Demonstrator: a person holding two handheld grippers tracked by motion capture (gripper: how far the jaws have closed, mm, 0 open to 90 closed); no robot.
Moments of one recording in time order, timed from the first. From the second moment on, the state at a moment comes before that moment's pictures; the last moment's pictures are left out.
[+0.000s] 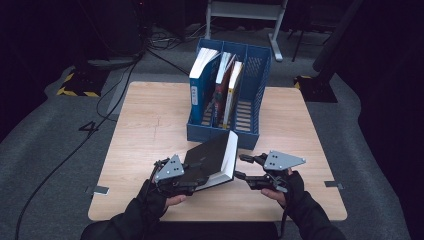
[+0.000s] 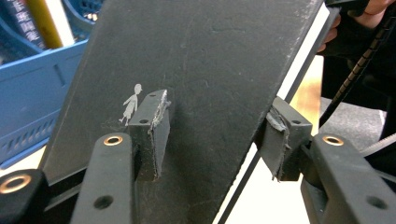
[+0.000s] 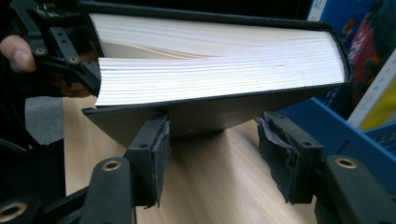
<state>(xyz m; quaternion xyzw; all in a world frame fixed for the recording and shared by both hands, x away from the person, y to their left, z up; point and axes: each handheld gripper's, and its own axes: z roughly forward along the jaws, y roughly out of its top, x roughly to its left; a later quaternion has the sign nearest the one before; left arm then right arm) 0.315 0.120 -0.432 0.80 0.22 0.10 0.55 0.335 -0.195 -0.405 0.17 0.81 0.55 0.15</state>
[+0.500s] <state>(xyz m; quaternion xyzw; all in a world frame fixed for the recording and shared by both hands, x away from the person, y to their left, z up) 0.313 0.127 -0.426 0.80 0.21 0.11 0.55 0.333 -0.182 -0.385 0.15 0.80 0.55 0.17</state>
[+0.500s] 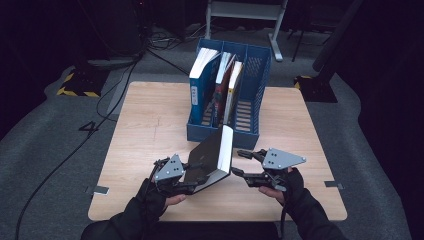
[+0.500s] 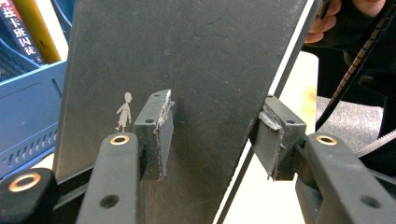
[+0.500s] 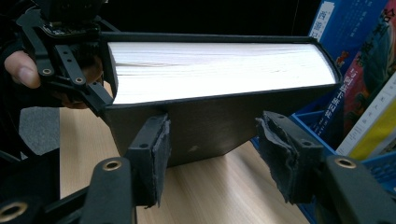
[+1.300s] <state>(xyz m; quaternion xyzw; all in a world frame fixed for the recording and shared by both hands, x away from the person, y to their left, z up) 0.295 0.128 -0.437 0.83 0.24 0.16 0.48 0.343 -0.150 -0.366 0.14 0.82 0.54 0.15</state>
